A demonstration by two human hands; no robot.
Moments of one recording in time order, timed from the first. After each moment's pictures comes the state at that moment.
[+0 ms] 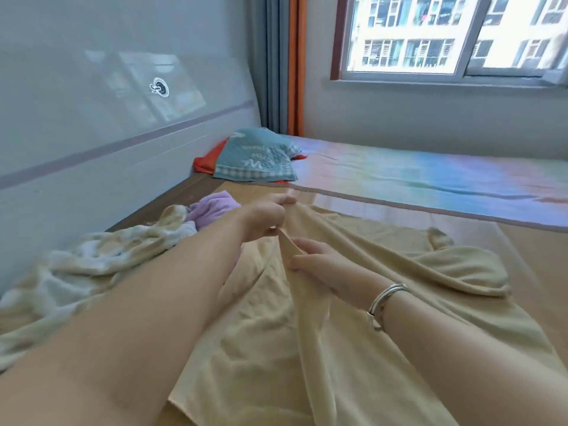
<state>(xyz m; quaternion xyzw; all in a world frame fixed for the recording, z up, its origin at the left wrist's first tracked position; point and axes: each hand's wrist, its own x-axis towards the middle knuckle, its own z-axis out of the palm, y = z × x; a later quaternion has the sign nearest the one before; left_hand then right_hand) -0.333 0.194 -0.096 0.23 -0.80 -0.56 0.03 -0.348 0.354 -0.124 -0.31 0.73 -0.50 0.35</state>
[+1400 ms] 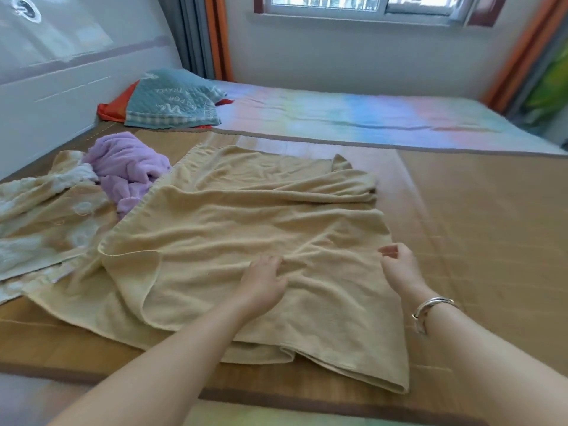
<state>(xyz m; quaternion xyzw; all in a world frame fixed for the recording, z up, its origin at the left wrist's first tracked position) -0.278 0.427 -0.273 0.14 -0.93 -0.33 -0.02 -0.386 0.644 -0.248 0.06 0.87 -0.49 0.08</state>
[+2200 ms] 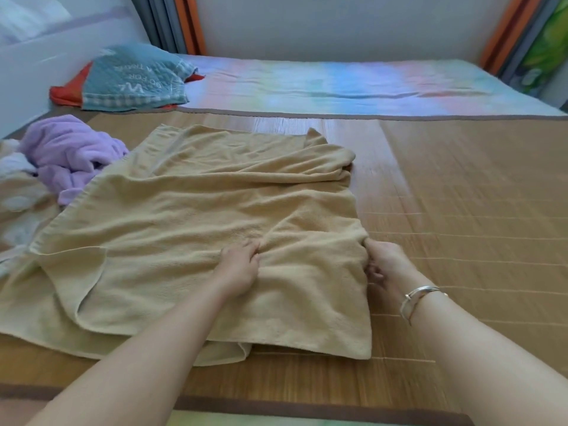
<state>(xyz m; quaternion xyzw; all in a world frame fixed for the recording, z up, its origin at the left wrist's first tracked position) -0.338 0.445 -0.314 0.18 -0.95 -0.24 -0.08 -0.425 0.694 -0.283 0.13 0.75 -0.61 0.22</state>
